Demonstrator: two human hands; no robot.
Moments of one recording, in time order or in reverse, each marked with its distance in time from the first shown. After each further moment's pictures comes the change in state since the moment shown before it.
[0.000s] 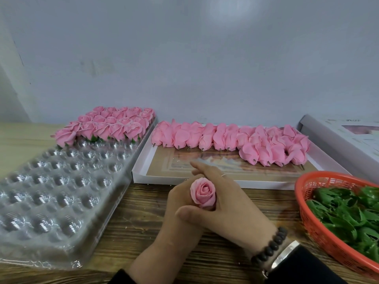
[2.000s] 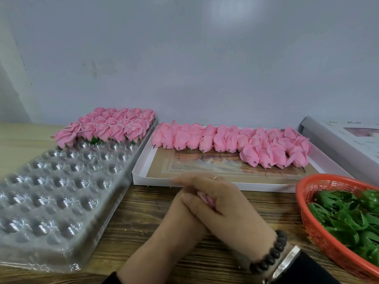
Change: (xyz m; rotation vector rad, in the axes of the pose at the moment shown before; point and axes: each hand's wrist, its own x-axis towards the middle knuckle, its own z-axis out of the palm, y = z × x) left_hand 0.002 0.006 -0.005 0.198 -0.143 -0.317; right_hand -0.001 -0.012 0.000 0.058 0.035 -0.201
